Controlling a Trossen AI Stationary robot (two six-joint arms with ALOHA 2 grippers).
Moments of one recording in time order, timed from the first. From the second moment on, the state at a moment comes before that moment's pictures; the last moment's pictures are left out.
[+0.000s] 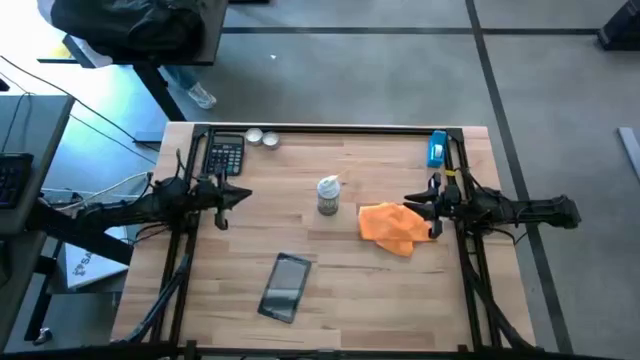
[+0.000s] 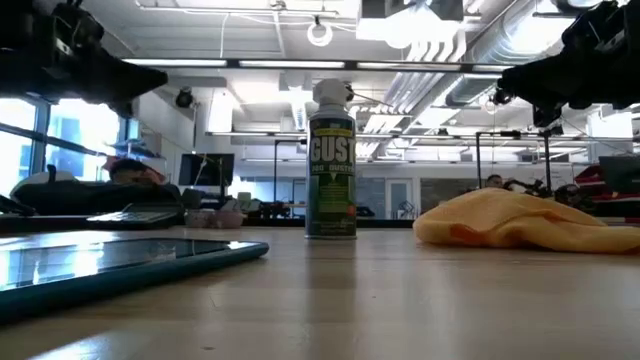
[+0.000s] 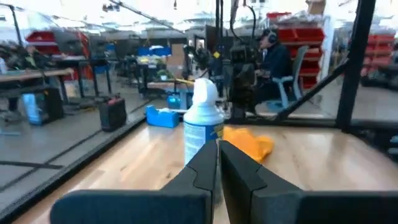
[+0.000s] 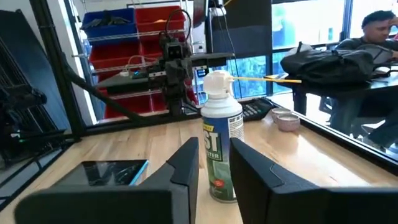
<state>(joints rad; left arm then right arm) 0.13 0.00 0.02 0.07 -0.01 -0.03 0.06 0.05 0.01 0.09 0.19 0.10</state>
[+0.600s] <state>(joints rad) -0.15 0.01 0.01 0.11 -0.16 0.04 0.06 0.05 0.01 0.07 0.18 0.10</state>
